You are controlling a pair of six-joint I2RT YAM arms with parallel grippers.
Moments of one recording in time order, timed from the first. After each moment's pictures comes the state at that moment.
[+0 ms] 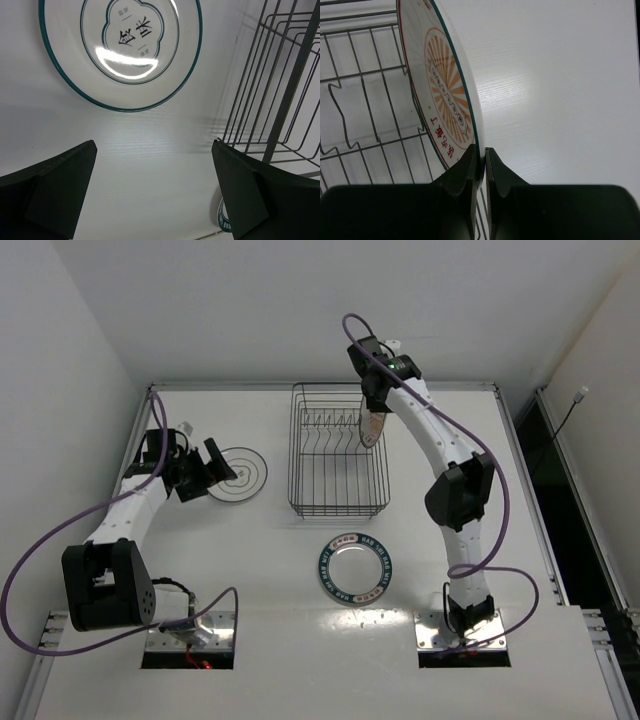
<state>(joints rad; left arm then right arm) 0.12 1.33 0.91 -0.48 0.34 -0.40 0.42 2.19 2.28 -1.11 0.59 0.42</state>
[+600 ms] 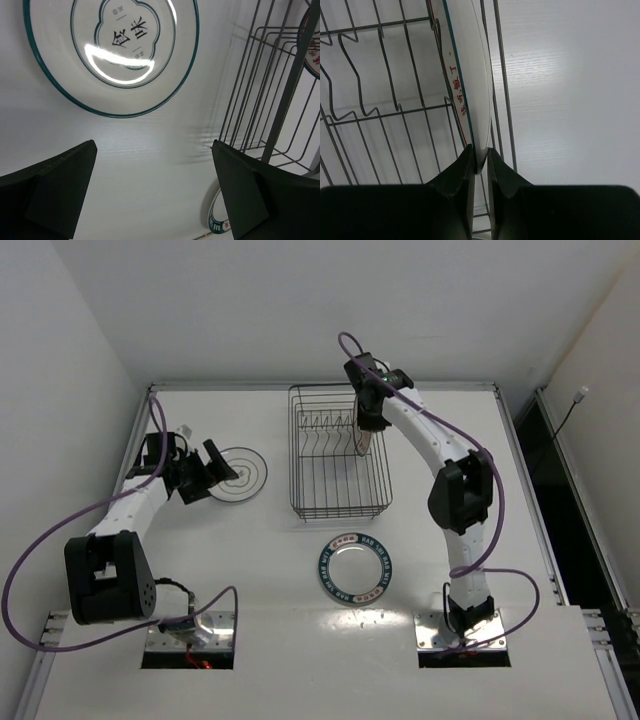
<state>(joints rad) 0.14 1.36 0.88 -0.41 0.38 -0.44 0.45 2.15 2.08 -1.00 0.40 0.43</state>
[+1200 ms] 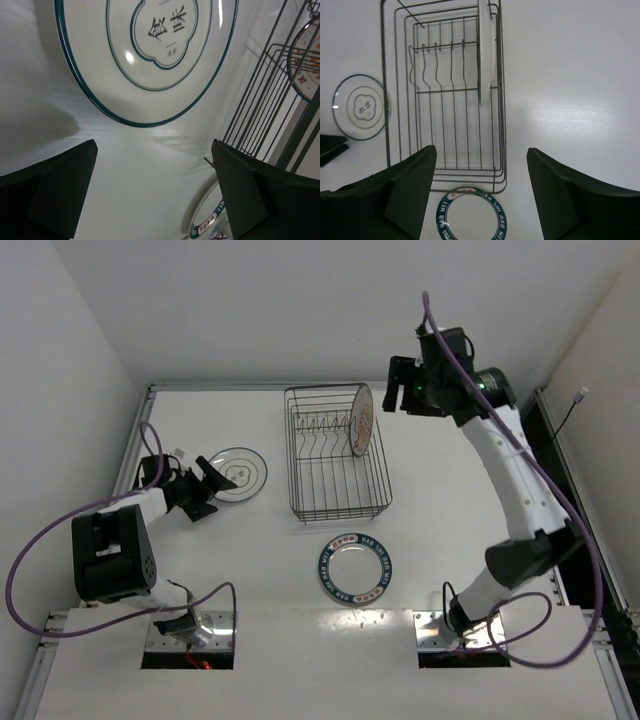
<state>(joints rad) 0.25 1.50 0.69 -0.14 0.56 -0.58 0.36 1.70 1.99 -1.02 0.14 0.35</state>
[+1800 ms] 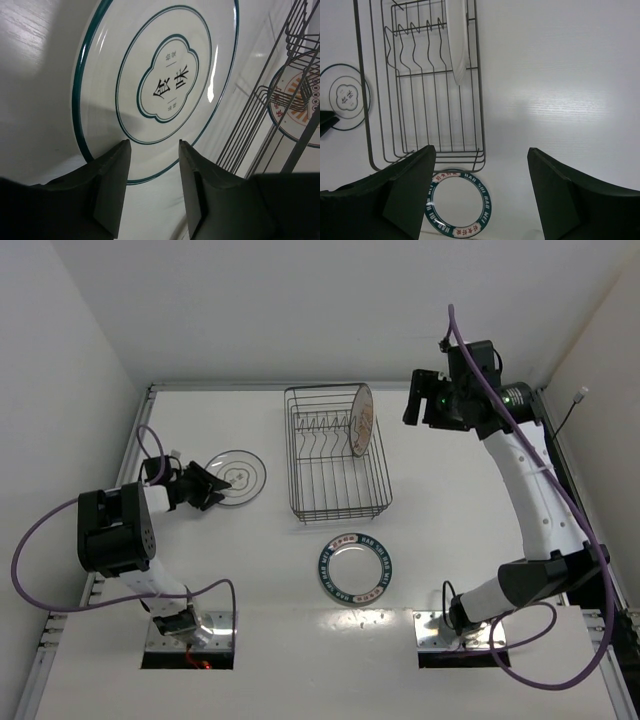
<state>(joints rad) 0.27 1.67 0.69 0.12 0.57 -0.75 0.26 1.50 1.81 -1.05 0.07 0.30</state>
